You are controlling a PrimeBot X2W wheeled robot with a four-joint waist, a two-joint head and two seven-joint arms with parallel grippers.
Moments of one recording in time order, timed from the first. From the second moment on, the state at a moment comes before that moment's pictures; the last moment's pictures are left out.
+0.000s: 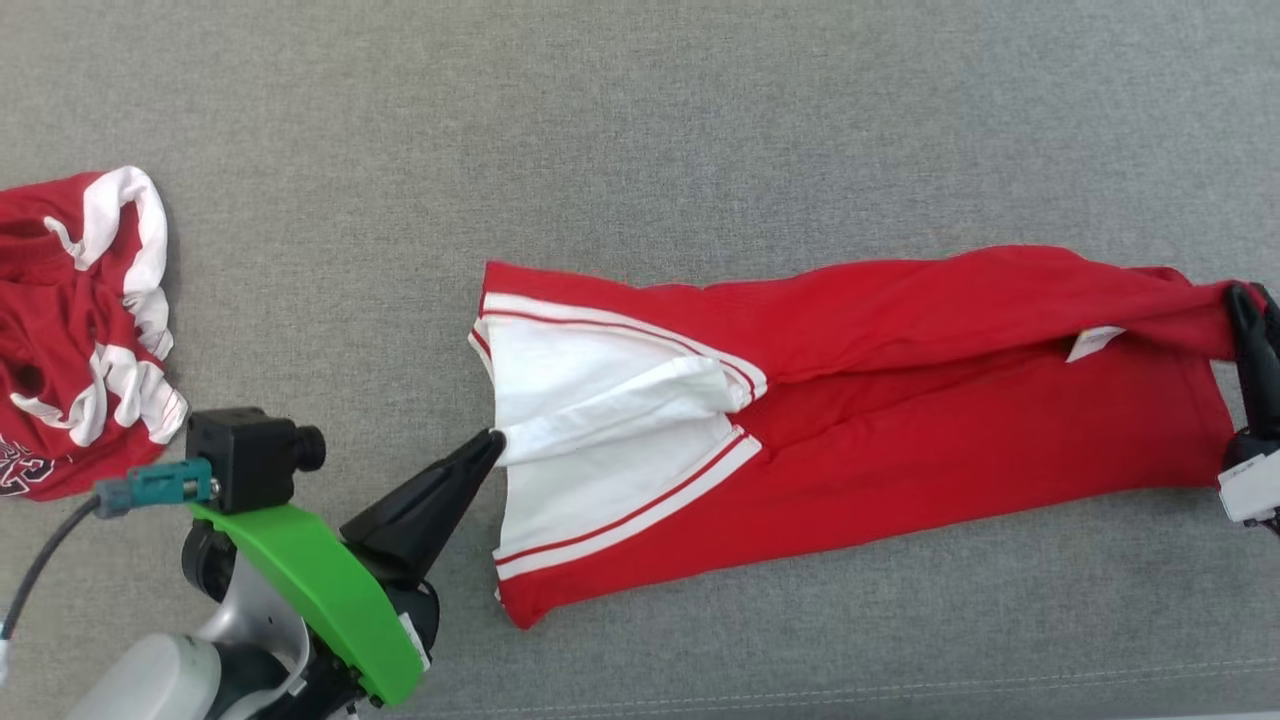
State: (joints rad) left arm -0.22 0.61 -0.53 -0.35 -1.09 0.04 0.30; right arm -0.24 -0.64 0.18 0.29 0.82 0.13 -0.26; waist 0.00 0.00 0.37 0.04
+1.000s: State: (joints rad) left arm 0.06 0.37 -0.47 0.01 -0.68 0.18 -0.26; right arm 0.02 -0.40 0.07 0.27 0.79 0.13 -0.26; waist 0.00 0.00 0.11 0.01
